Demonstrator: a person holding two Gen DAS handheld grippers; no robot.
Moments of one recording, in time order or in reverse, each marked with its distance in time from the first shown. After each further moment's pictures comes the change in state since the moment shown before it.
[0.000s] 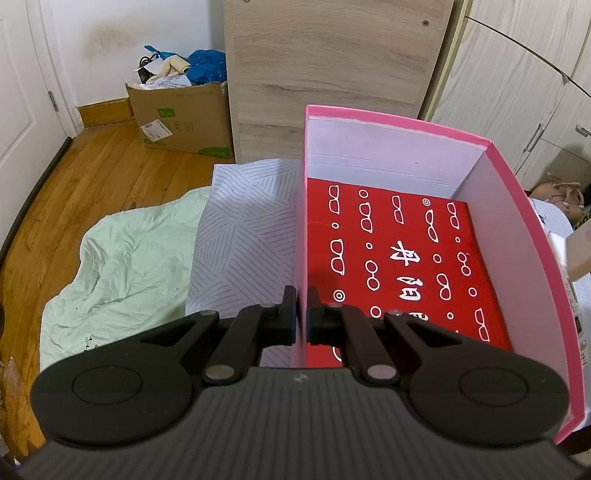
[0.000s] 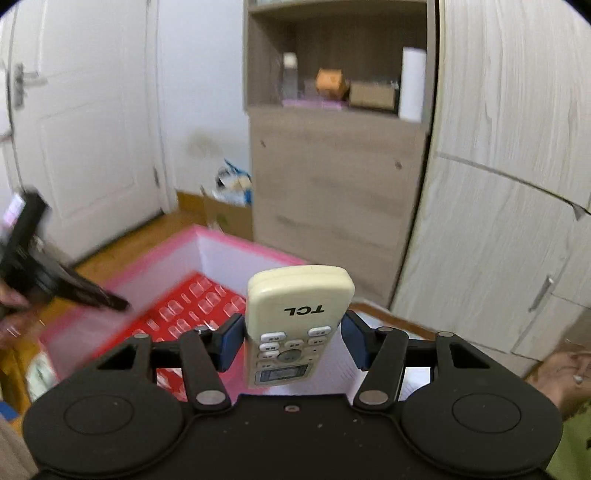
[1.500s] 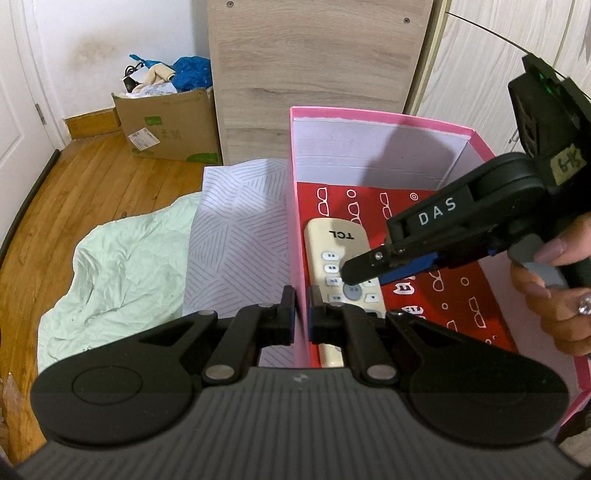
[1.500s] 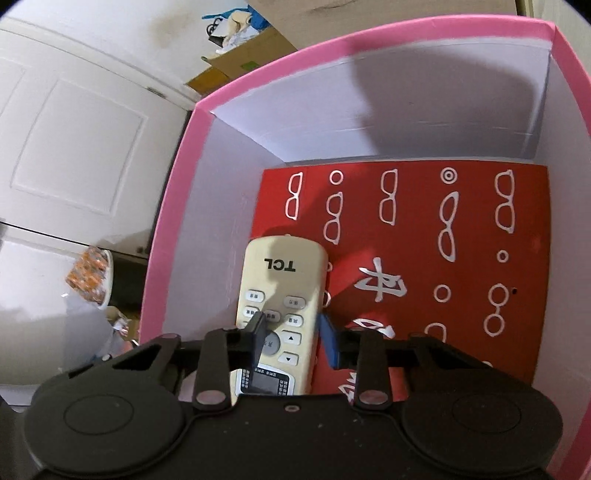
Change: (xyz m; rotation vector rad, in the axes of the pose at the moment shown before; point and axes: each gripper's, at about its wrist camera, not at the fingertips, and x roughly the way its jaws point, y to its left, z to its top) left arm -0.003 -0.001 -0.005 0.049 -0.012 -0.030; right arm 0.245 0.043 -0.014 0.613 0.630 0.314
